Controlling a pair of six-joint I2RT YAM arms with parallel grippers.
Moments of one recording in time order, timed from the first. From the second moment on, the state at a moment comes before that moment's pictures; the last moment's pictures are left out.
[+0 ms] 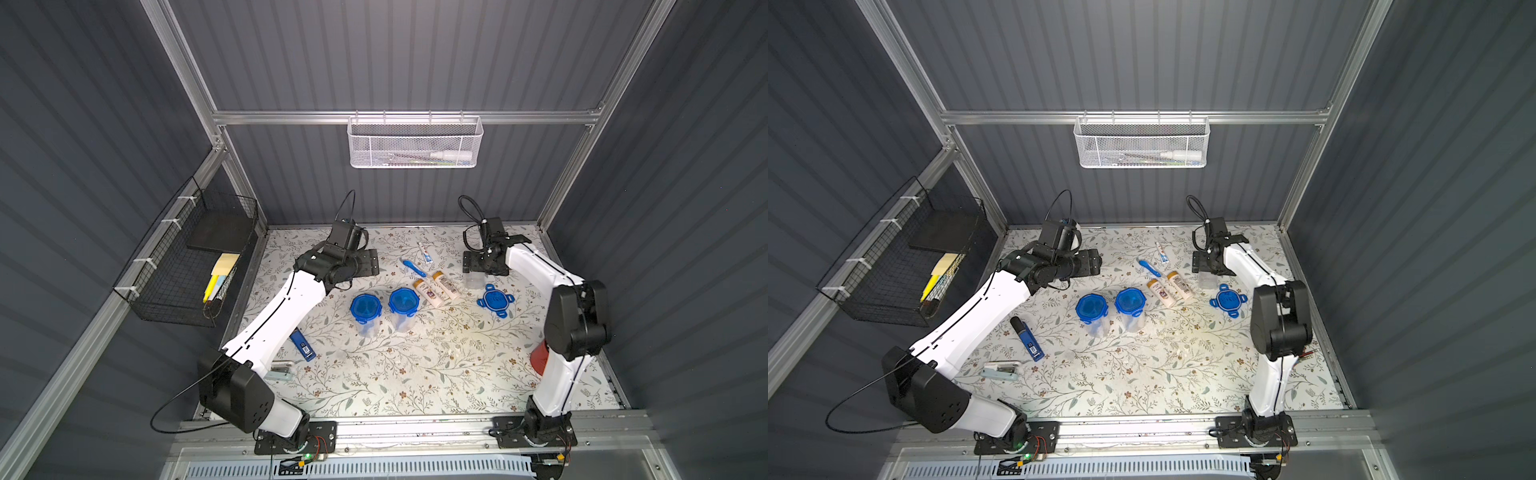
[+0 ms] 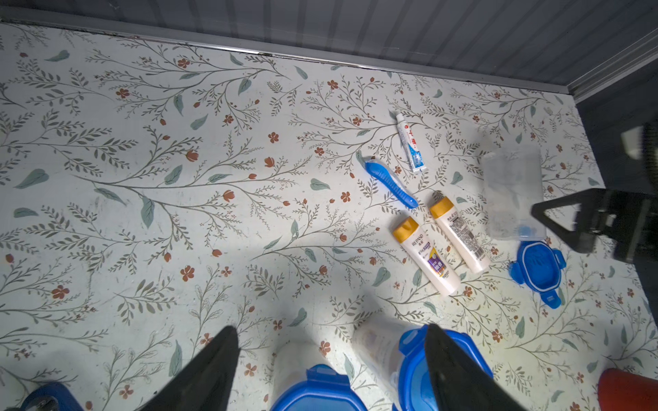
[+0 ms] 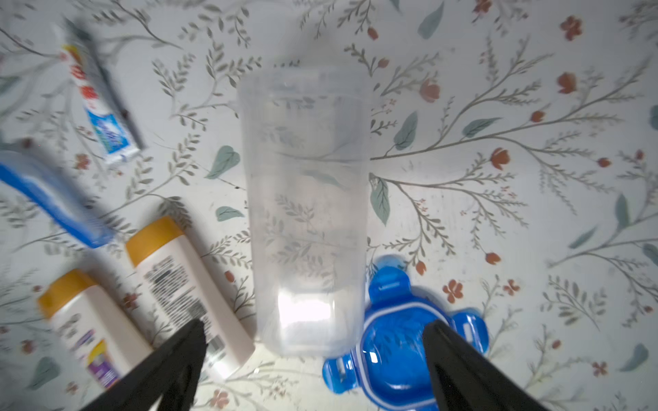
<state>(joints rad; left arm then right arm) -0.51 1.49 1.45 -0.77 -0.09 -0.43 0.20 1.82 1.49 -0.72 0.11 0.26</state>
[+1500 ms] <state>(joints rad) -0.75 1.52 1.48 -0.83 0.02 -0.51 0.40 1.29 0.82 -0.14 -0.62 0.46</state>
